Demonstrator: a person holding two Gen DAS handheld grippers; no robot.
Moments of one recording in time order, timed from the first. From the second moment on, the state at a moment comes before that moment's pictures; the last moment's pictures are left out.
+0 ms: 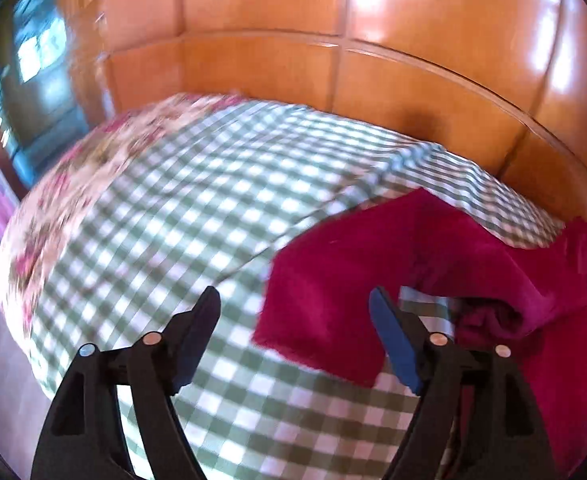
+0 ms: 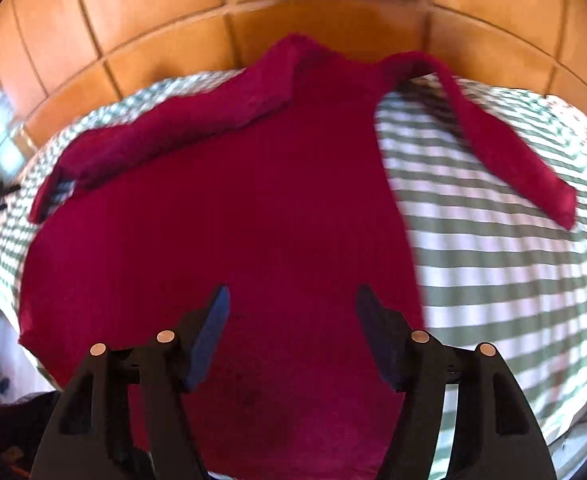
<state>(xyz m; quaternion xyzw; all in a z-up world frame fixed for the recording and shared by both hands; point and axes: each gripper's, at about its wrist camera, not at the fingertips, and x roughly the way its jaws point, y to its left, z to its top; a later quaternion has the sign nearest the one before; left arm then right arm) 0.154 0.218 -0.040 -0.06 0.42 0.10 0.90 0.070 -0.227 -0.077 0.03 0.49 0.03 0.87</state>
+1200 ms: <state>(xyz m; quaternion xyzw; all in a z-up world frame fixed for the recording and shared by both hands) 0.203 0.414 -0.044 -0.15 0.43 0.32 0.83 0.293 -0.097 -0.090 -0.01 0.46 0.08 0.88</state>
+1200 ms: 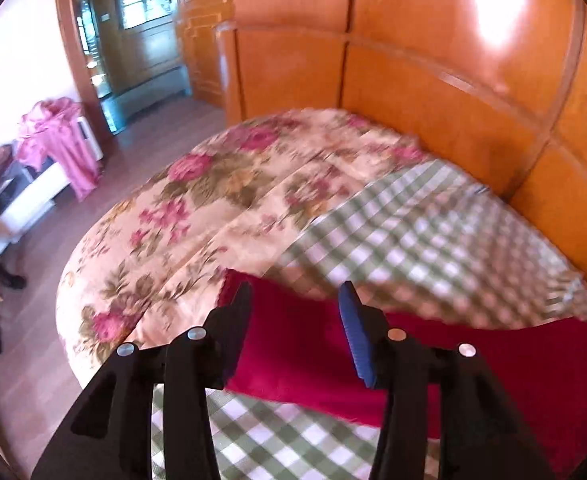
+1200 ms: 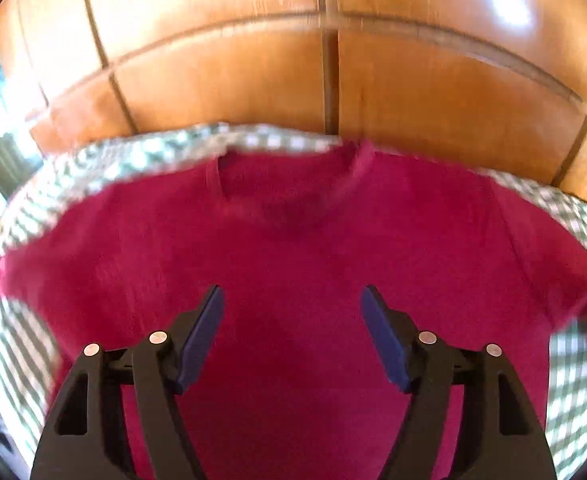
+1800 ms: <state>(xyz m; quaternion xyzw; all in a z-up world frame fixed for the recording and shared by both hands) 0.105 0.225 -0.084 -0.17 0.46 -0.03 0.87 0.177 -0.291 -0.096 0.03 0.48 -0.14 0.87</state>
